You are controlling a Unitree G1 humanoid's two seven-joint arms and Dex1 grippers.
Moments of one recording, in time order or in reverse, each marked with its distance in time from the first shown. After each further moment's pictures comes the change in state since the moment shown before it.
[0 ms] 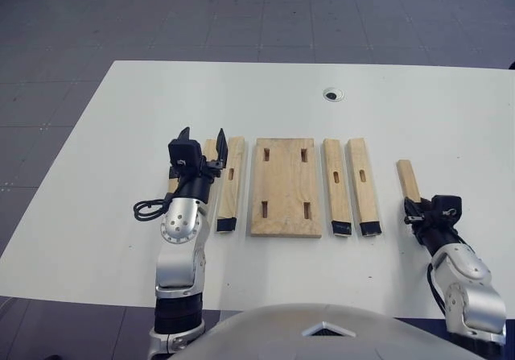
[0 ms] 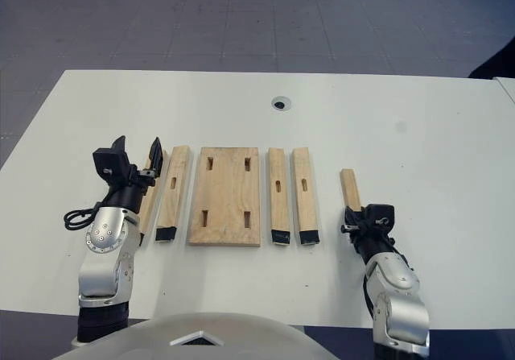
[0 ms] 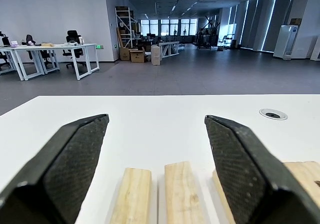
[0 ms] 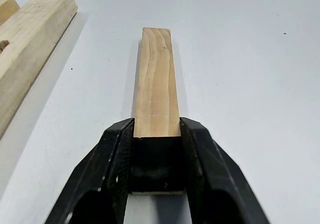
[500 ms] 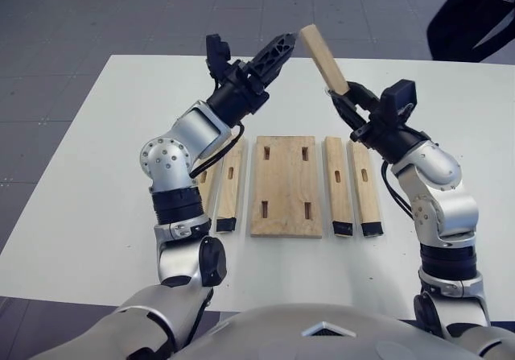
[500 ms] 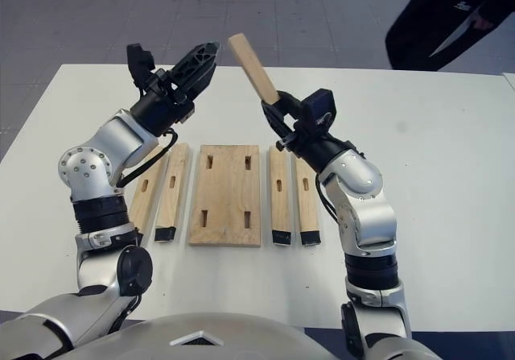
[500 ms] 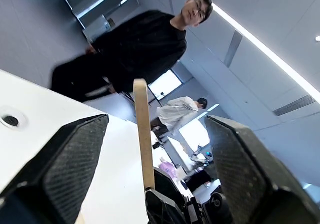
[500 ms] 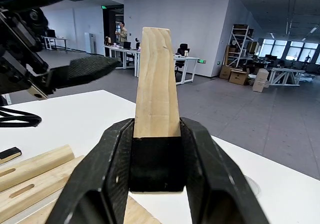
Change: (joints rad) left arm -0.694 -0.032 0.327 0.465 -1.123 0.761 -0.103; right arm -0.538 -0.024 0.290 0.000 0.093 -0.137 0.298
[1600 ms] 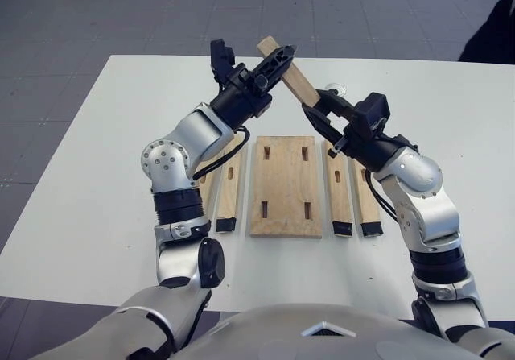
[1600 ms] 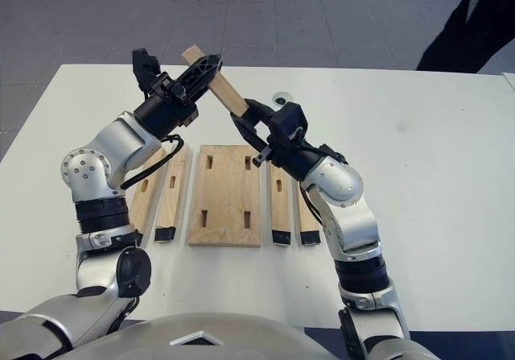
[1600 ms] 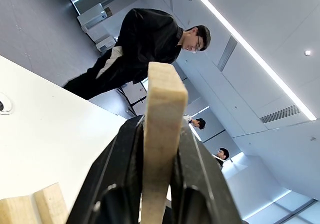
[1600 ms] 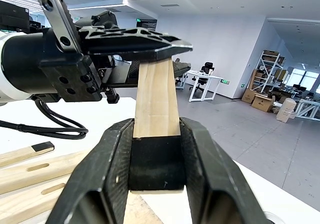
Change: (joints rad) left arm 0.022 0.013 -0.040 -0.013 -0.109 -0.038 0.082; right arm 0.018 0.003 0.115 -0.015 -0.056 -0.123 0.034
